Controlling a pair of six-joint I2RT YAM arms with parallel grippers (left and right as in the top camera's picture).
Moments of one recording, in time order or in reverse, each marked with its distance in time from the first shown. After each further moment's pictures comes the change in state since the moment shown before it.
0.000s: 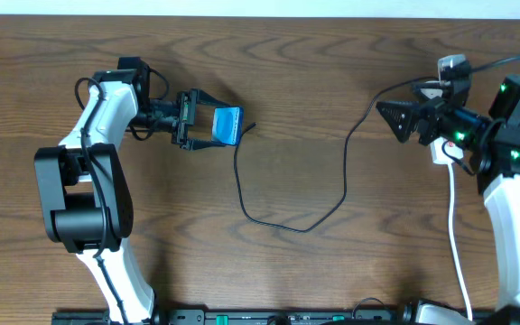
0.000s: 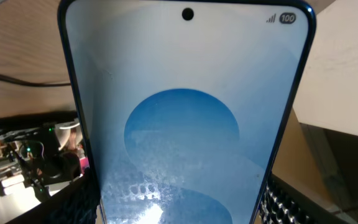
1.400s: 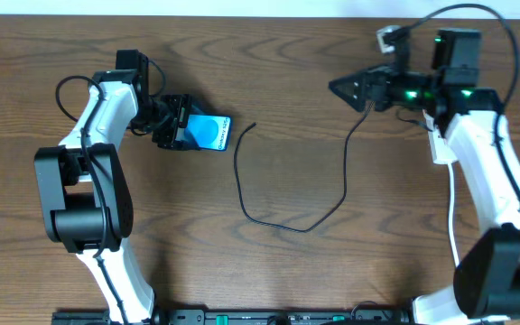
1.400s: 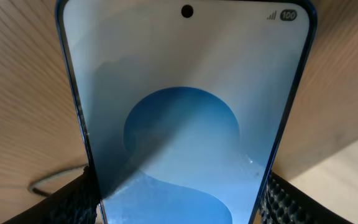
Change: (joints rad) left arm 0.000 0.000 0.000 0.146 -0.546 -0.188; right arm 0.230 0.311 0.300 -0.135 0.000 0.135
